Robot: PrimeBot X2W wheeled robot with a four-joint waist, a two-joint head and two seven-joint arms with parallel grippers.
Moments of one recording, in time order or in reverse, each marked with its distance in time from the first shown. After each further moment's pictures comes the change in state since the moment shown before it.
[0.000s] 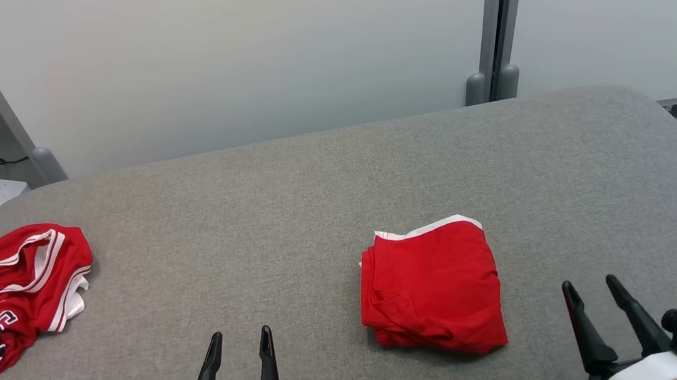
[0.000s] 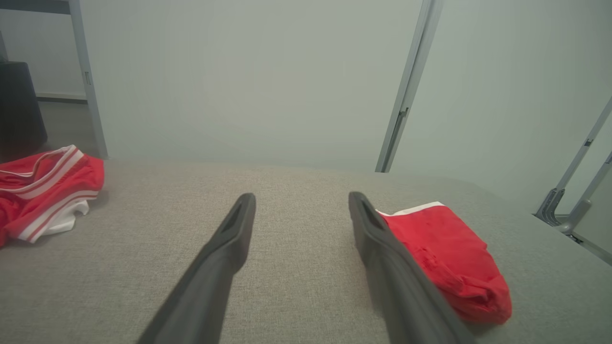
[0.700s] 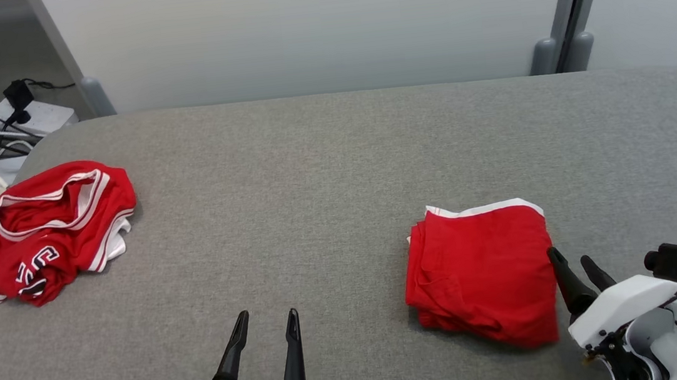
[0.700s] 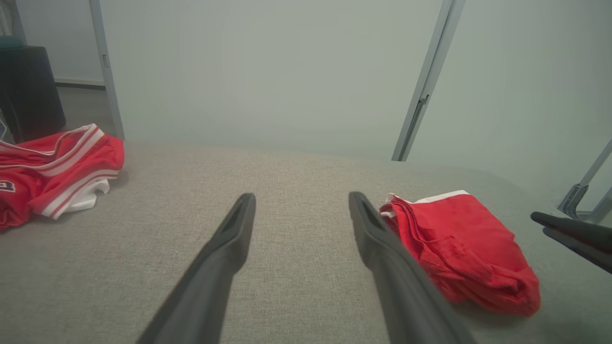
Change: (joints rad) left arm -0.051 0.000 -0.065 0.010 0.007 0.000 0.000; right arm -0.345 -0.070 0.237 0.453 0.544 0.000 0.058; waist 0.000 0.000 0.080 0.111
